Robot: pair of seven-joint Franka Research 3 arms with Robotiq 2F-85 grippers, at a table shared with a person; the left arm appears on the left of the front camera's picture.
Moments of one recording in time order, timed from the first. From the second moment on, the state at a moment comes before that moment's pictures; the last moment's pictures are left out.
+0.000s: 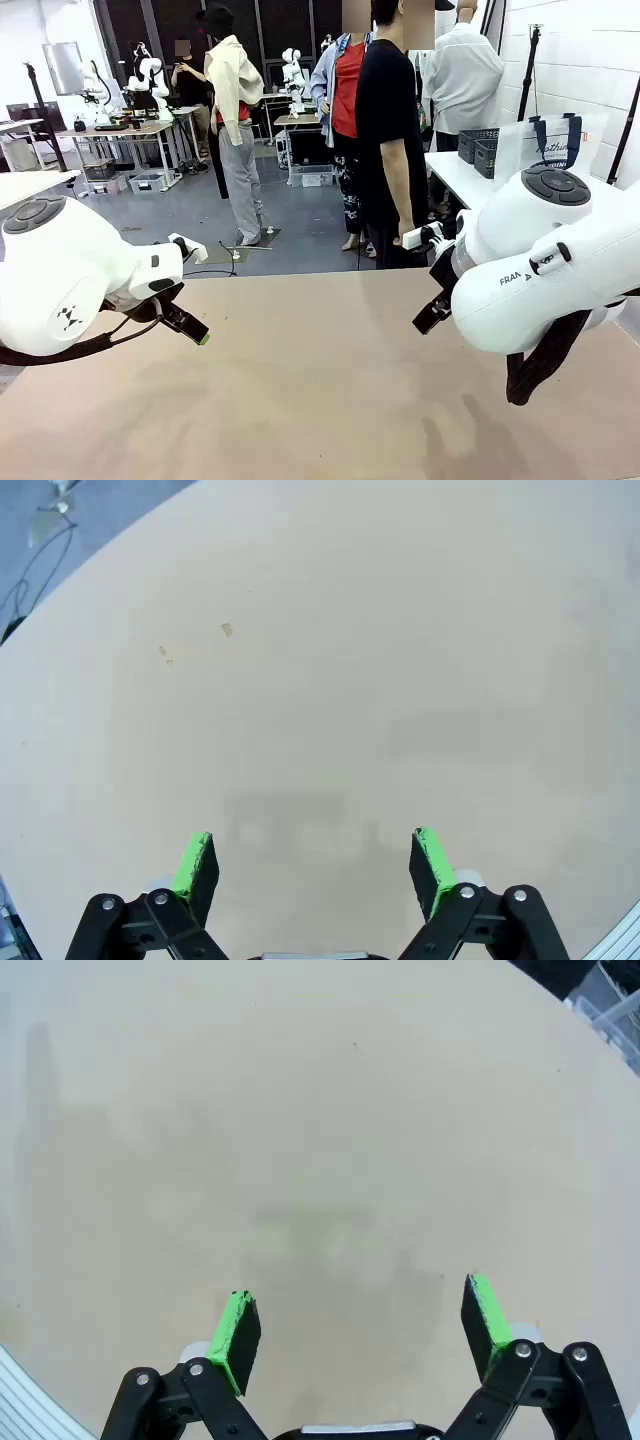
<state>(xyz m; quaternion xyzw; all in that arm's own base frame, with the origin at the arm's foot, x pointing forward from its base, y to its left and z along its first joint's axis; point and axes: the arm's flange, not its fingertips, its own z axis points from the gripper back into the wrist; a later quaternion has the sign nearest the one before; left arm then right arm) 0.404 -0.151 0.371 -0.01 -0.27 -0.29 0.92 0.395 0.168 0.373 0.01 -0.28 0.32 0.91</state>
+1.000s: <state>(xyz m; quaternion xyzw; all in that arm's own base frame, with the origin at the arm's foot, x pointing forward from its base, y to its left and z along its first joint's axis) 0.403 -0.152 0.371 -0.01 -0.27 -0.30 0.92 0.395 0.168 0.373 0.01 -0.28 0.32 0.91</state>
